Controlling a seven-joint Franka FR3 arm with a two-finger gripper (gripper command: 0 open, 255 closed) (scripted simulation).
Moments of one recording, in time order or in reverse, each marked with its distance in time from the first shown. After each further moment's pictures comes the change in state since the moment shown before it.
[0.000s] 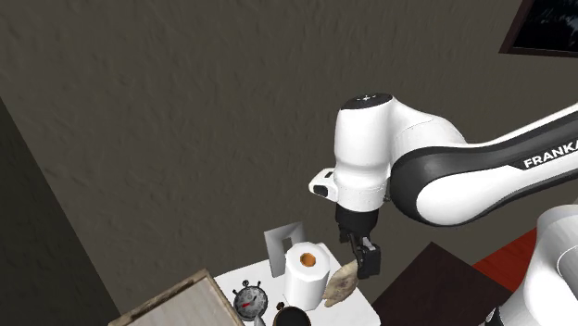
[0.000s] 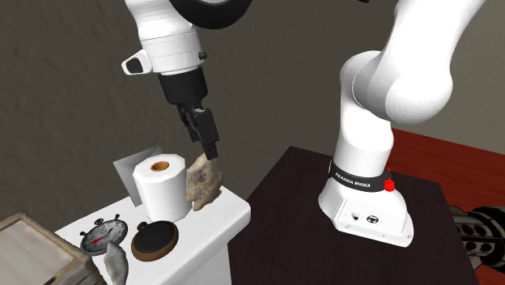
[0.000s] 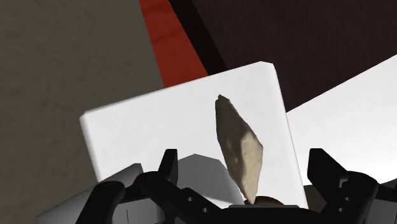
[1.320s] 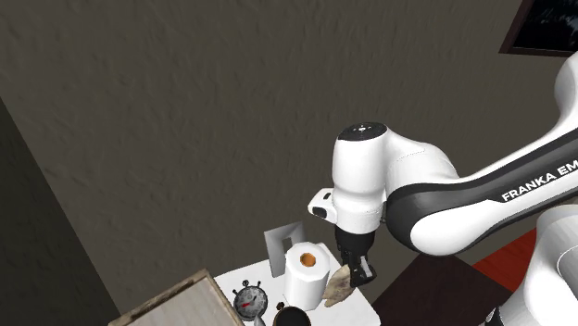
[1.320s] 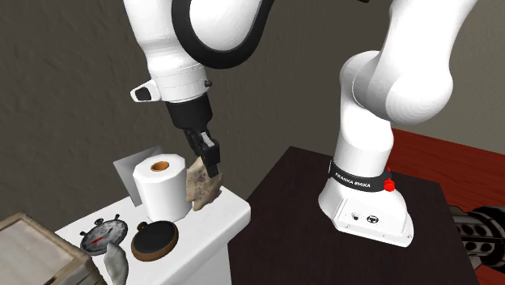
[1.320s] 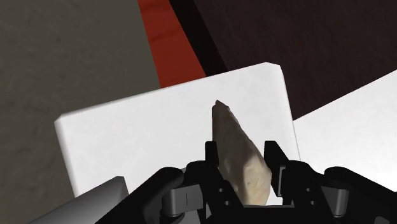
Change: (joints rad) arm 0.006 0.072 0.012 -0.063 -0.005 0.130 -0.006
